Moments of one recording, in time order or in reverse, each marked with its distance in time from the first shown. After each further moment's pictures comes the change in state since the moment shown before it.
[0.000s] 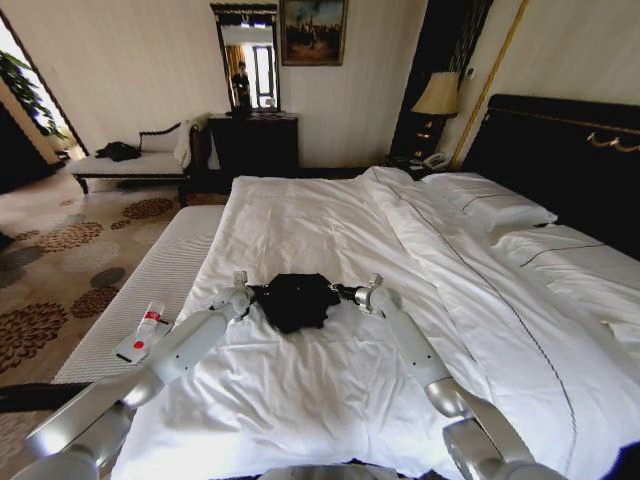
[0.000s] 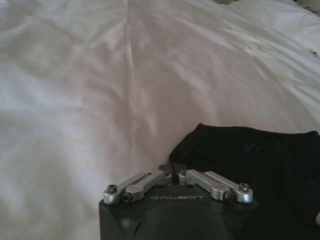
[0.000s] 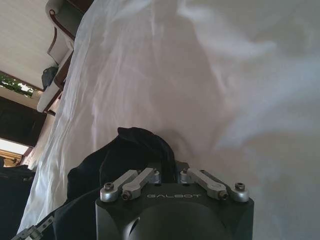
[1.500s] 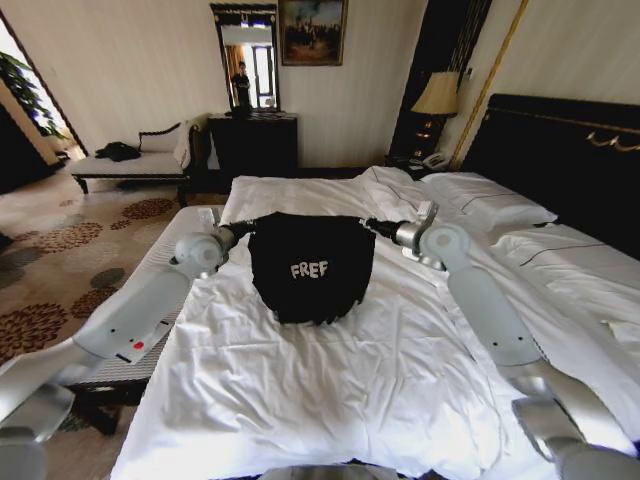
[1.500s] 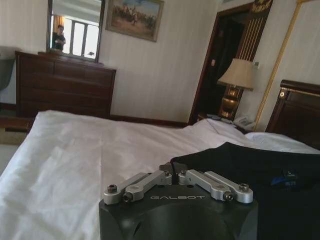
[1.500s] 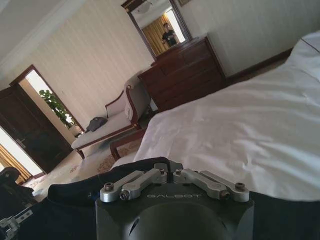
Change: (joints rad) left arm -0.293 0.261 -0.045 -0.393 -0.175 -0.030 -0.080; right arm 0.313 -0.379 -0.067 0.543 0.316 -0.016 0.295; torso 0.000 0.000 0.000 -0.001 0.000
